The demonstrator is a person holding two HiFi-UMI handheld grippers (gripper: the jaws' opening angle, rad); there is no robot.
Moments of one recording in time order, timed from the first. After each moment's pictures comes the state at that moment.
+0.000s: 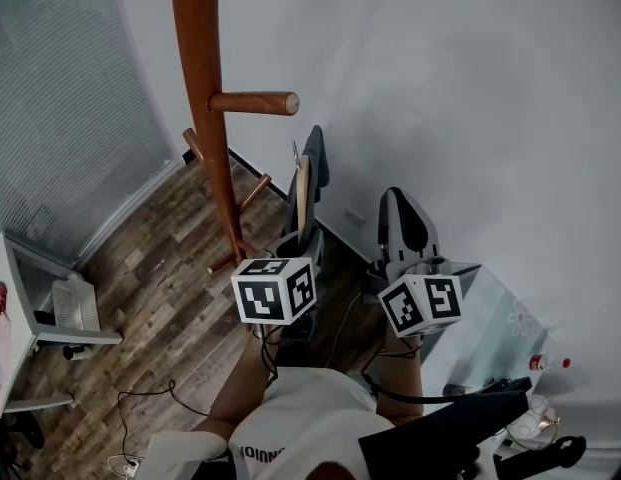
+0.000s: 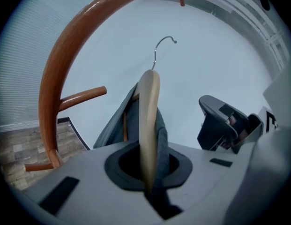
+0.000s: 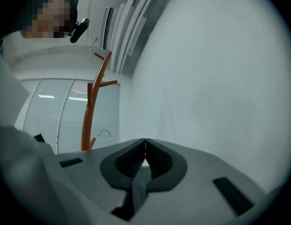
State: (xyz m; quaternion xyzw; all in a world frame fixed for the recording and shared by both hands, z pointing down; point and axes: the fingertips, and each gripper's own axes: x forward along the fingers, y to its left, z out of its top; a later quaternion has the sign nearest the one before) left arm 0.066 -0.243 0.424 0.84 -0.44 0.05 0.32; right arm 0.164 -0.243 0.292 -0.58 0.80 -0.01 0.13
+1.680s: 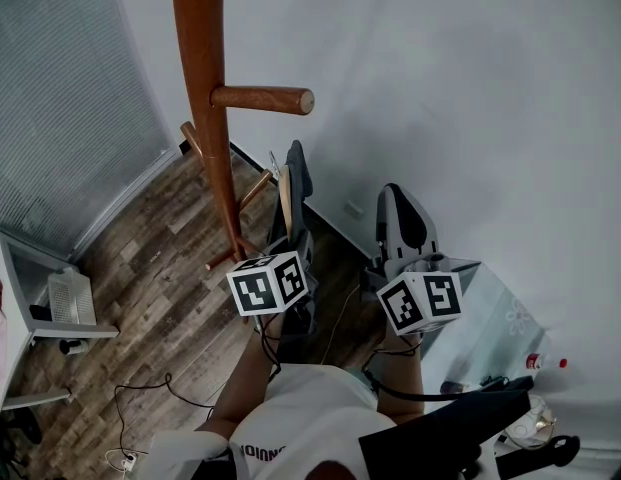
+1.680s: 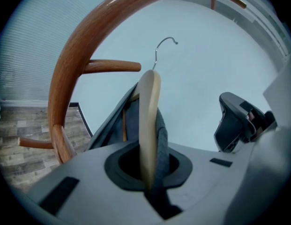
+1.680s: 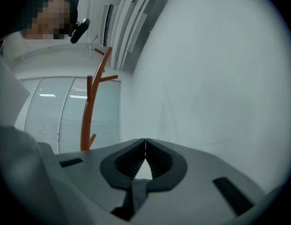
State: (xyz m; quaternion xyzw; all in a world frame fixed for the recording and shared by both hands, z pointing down) left arm 0.048 -0.252 0.480 0.79 -0.46 0.03 0.40; right arm 0.156 -0.252 0.300 -0.57 0.81 -0.02 0.12
